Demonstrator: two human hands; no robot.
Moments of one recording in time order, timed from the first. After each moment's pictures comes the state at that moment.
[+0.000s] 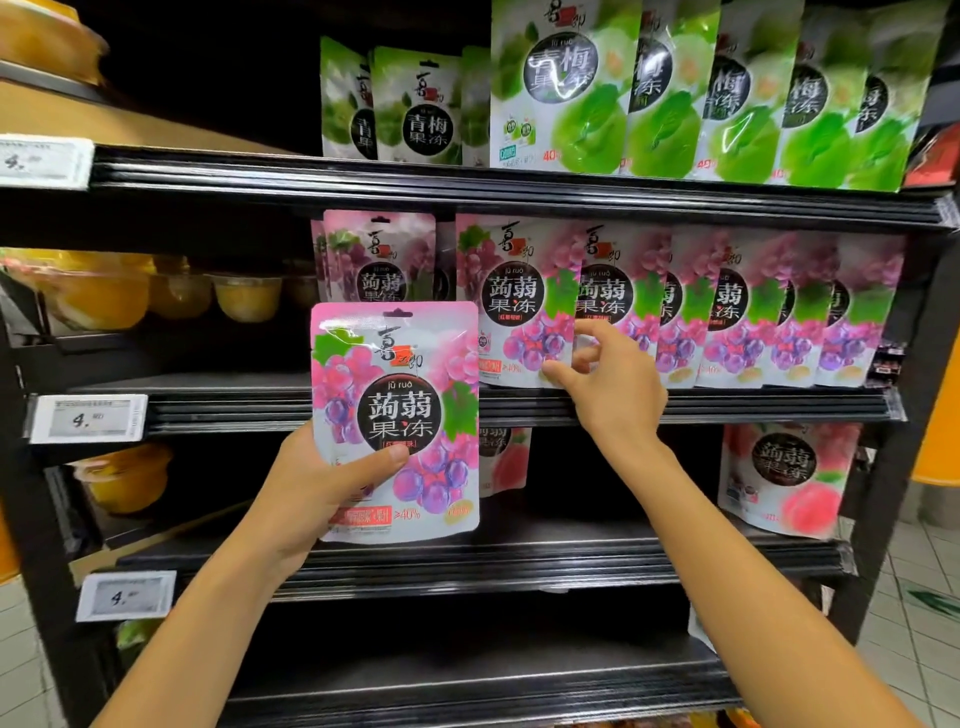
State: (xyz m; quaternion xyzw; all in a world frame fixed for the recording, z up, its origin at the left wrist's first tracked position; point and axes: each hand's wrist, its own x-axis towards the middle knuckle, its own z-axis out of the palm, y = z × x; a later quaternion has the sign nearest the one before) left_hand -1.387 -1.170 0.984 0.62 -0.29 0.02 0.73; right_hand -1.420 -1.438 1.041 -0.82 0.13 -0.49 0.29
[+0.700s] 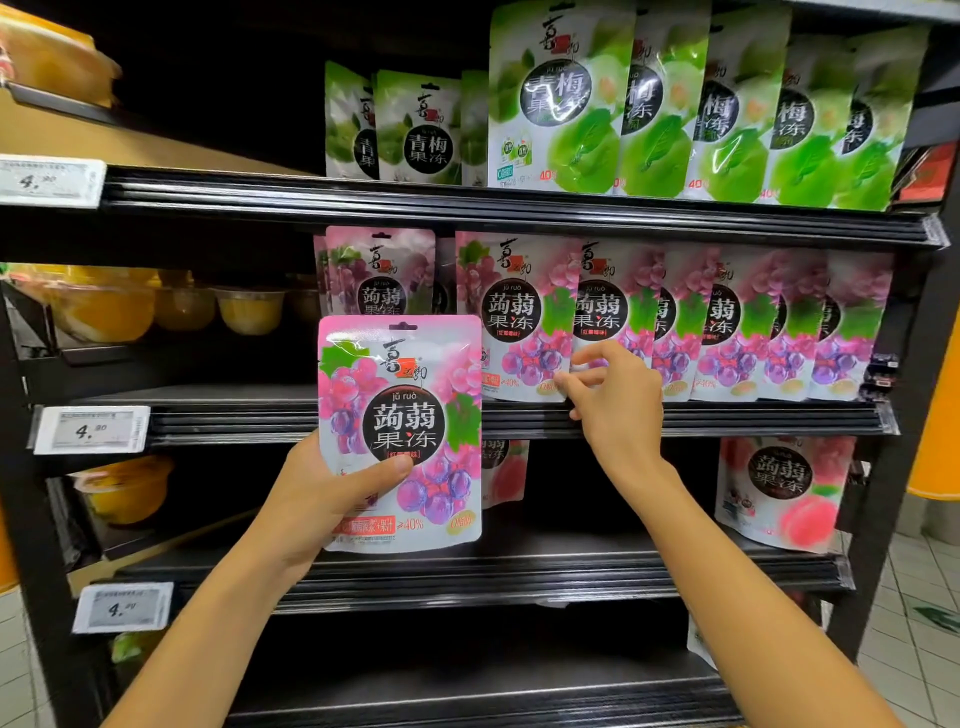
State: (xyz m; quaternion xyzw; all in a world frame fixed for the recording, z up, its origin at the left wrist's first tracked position) left_hand -1.386 -1.175 0.983 0.63 -0.29 0.02 0.72; right_hand -1.428 -1.443 1.037 -0.79 0.09 -0.49 0.35
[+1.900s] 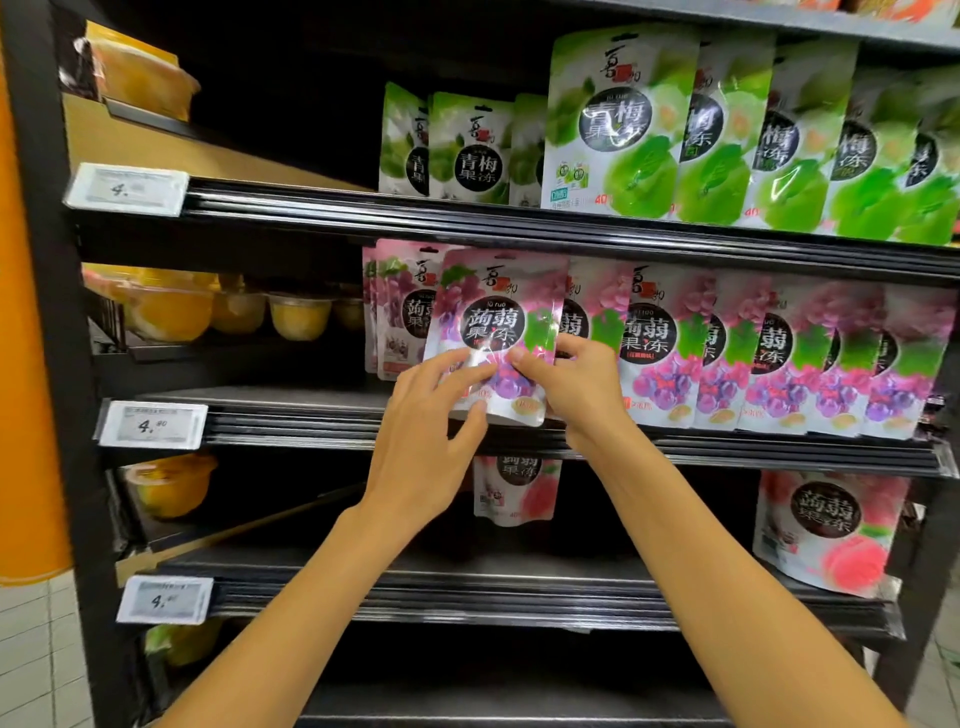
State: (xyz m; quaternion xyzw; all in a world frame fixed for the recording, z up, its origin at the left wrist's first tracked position) left_hand -1.380 -1.217 1.020 0.77 -0.34 0.36 0.41; right_hand -1.399 -1.375 1.077 -0.72 -0.02 -0.33 0.61
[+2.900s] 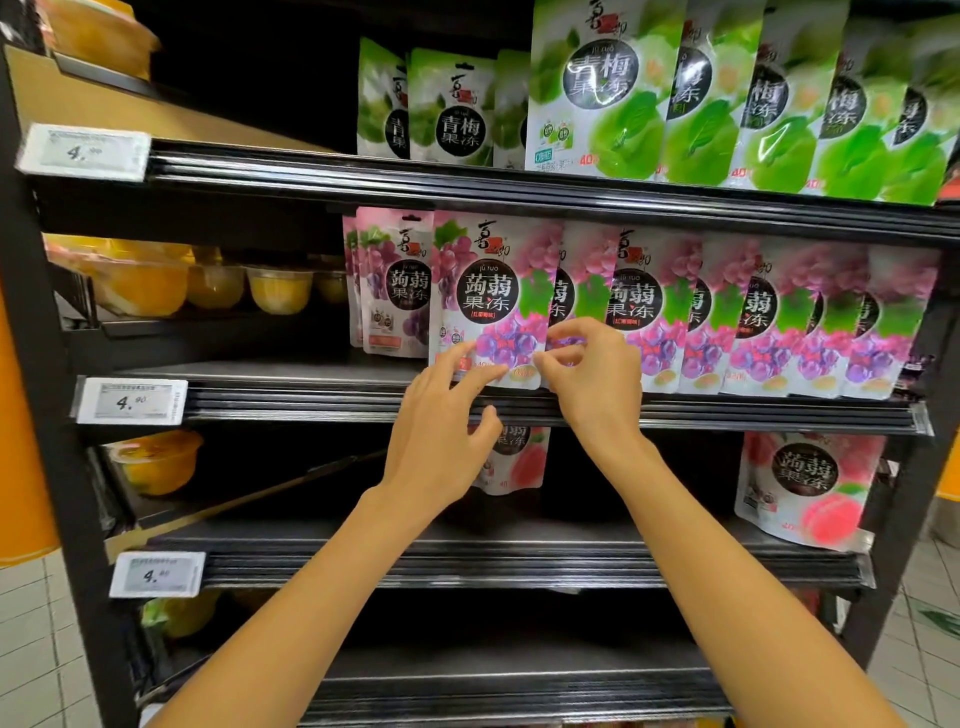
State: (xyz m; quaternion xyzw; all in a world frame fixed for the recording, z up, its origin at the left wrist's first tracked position) left_hand -1.381 -1.242 1.004 0.82 -0.33 0.34 0.33; right_hand -1.419 -1.392 1.052 -0.81 0.07 -0.46 0.35
